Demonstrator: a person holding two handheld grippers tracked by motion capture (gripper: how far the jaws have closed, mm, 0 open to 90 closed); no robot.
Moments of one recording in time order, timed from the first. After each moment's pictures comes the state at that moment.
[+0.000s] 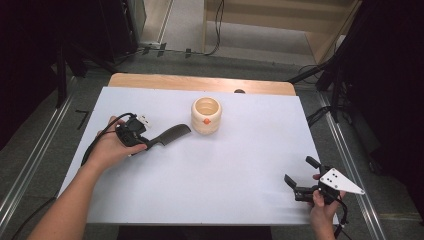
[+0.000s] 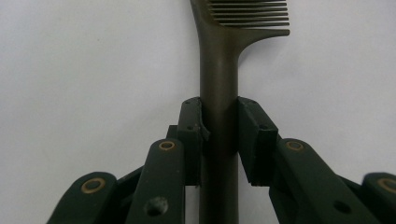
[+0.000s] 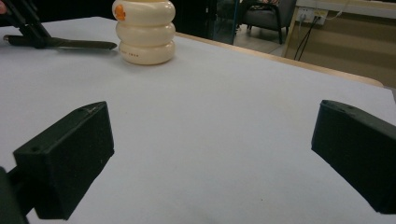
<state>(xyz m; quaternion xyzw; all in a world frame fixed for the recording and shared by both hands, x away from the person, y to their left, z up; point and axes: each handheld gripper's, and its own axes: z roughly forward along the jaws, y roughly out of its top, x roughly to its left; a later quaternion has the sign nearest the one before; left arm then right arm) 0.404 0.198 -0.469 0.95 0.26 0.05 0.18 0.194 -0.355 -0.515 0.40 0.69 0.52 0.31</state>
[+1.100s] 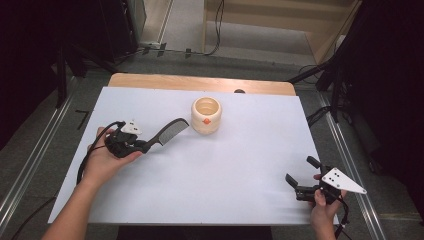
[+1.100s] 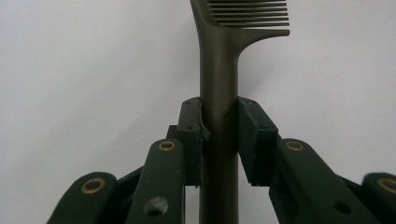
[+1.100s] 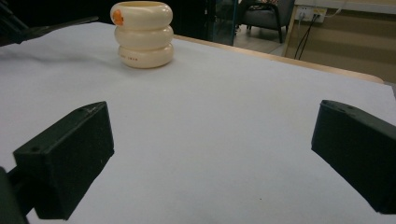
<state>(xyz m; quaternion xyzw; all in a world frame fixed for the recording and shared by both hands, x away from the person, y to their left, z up) 0.355 0.211 -0.457 0.91 0.28 0.11 0.28 0.195 -0.358 -0.514 0.40 0.68 0.53 0.30</state>
